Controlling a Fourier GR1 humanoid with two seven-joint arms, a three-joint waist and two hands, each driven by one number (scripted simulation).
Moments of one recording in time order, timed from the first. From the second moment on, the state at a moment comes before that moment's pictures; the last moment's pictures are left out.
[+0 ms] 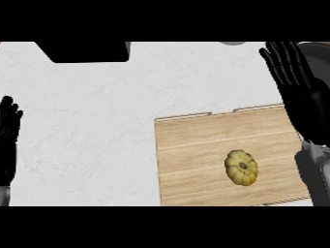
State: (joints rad) left arm 0.02 0.48 -0.09 -1.61 0.20 0.44 0.01; right arm -0.36 -0.29 0.05 -1.68 -0.20 0.11 -0.16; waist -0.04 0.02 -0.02
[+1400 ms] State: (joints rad) left arm -0.08 0.36 -0.32 -1.40 0.27 0.07 0.10; right arm -0.01 -0.46 0.31 -2.27 0.25 0.09 0.50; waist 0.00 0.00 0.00
